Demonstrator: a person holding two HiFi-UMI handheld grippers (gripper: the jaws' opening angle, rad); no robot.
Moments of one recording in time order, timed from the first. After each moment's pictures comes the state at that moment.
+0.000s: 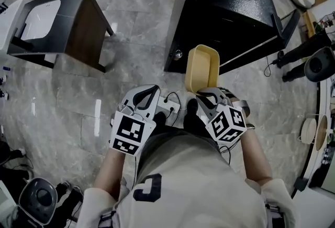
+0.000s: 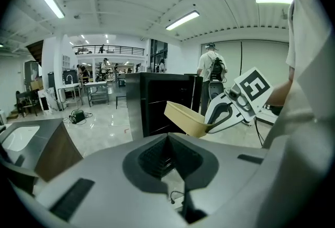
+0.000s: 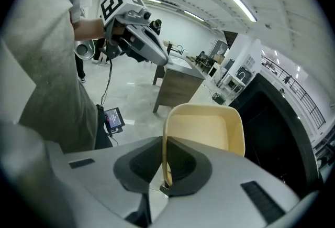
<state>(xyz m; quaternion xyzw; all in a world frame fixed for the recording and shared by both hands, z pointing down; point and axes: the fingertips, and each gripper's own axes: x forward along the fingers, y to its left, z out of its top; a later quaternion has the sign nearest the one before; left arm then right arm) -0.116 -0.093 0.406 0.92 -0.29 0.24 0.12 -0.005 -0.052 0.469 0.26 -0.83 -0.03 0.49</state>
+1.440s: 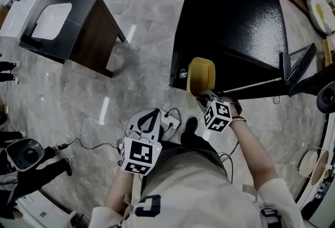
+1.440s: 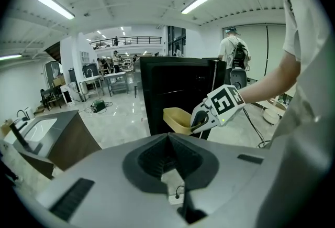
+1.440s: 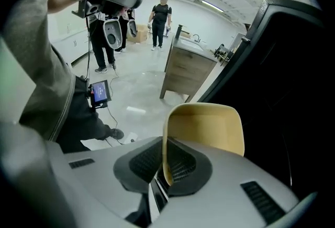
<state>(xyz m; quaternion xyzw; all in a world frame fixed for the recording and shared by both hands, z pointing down) -0.052 -0.128 0.434 0.85 -0.40 0.30 0.14 0.081 -0.164 0.583 0.16 -0.83 -0.04 0.54</state>
